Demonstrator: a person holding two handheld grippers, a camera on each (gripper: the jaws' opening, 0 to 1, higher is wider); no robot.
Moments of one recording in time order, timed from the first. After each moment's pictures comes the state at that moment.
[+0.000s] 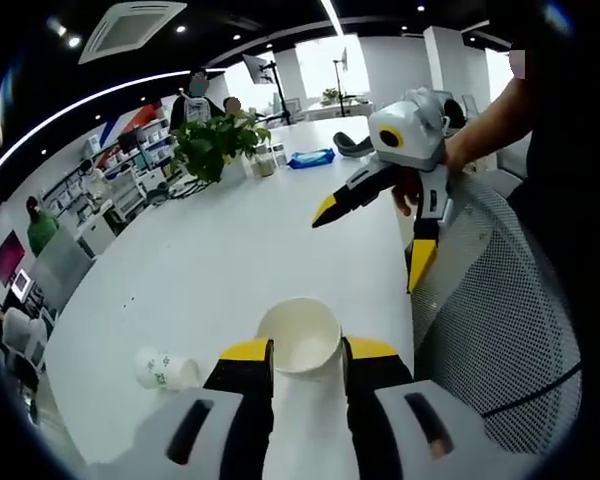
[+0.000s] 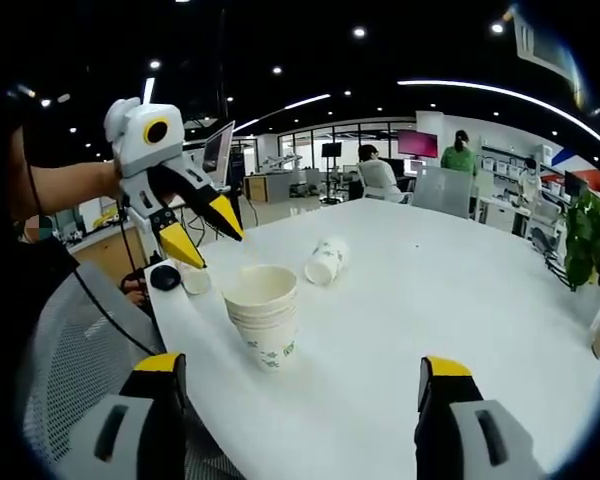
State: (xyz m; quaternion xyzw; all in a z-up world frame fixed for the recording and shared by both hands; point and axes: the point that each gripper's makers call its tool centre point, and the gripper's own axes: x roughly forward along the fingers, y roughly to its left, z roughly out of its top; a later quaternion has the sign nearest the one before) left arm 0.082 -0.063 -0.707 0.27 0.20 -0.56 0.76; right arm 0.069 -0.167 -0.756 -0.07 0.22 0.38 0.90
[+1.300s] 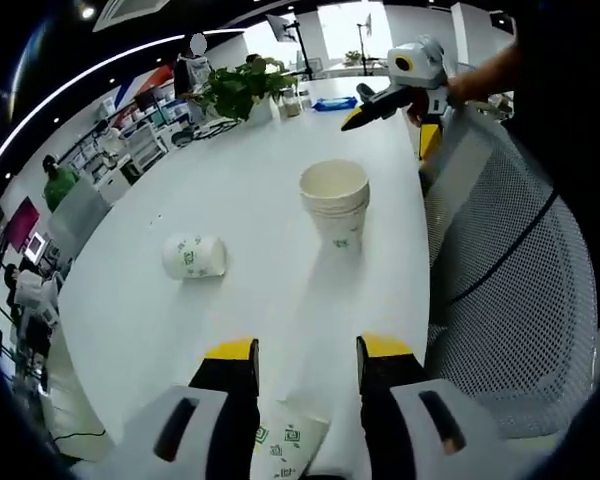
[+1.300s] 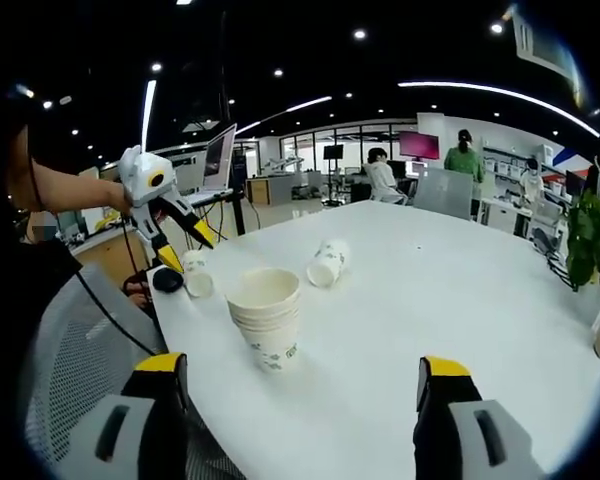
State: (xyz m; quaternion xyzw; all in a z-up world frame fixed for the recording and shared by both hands) left arm 0.088 0.071 -0.761 0.31 0.28 -0.50 0.76; right arm 0.068 -0.165 -0.754 -0.06 0.22 0.38 0.90
